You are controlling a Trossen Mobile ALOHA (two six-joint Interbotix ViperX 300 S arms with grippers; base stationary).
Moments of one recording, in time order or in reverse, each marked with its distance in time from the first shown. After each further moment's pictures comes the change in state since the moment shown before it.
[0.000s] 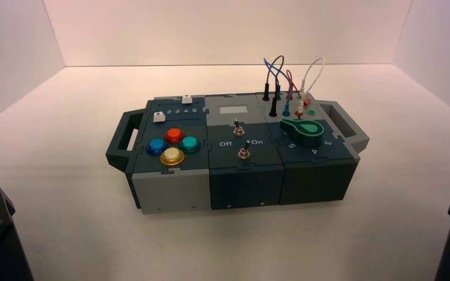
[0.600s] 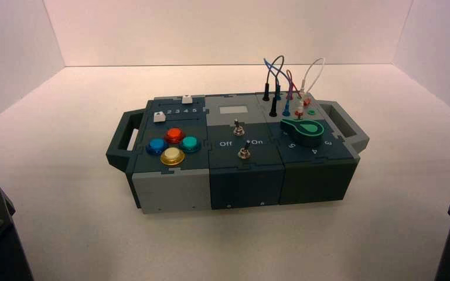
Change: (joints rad) left arm -0.054 0.005 -0.011 -0.002 0.189 0.003; right arm 0.044 0.028 -0.023 -0.002 0.149 0.000
